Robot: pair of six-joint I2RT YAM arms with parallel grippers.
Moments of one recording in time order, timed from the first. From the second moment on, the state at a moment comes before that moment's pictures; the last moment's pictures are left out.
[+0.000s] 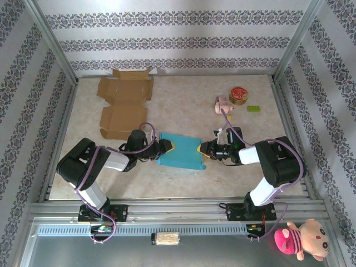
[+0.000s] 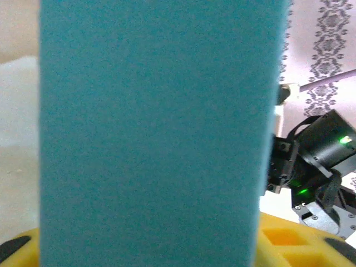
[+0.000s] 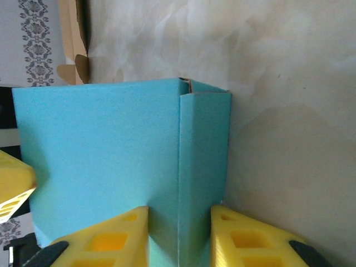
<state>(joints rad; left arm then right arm) -0.48 1.68 0.47 0.74 0.63 -1.18 0.21 1.65 0.43 0.41 -0.84 0.74</state>
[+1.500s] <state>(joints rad) -0.39 1.43 0.68 0.33 0.41 -1.29 0.83 1.72 0.61 0.87 0.25 -1.01</state>
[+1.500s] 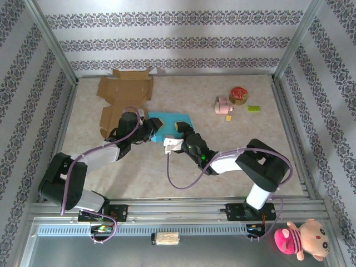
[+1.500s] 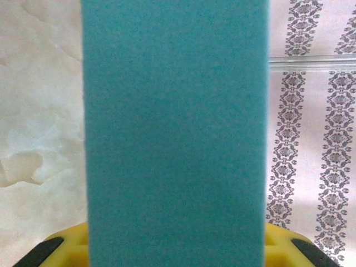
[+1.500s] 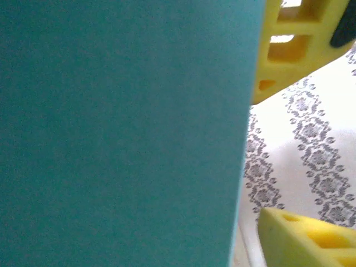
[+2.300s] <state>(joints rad) -0.30 0.94 0.94 -0.06 0.10 -0.56 0.57 1.54 1.34 -0.52 -0.18 -0.76</state>
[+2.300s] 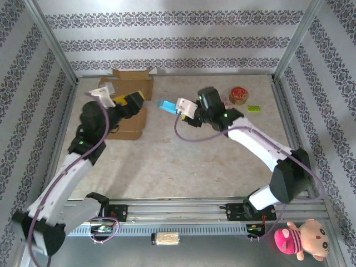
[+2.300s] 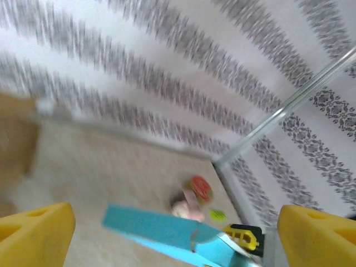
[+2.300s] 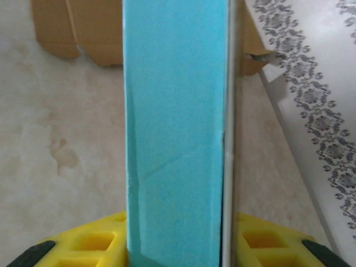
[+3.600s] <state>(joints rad) -0.30 0.94 0.81 -0.32 0.26 -0.10 0.54 2.03 1.89 -1.17 -0.23 -1.07</state>
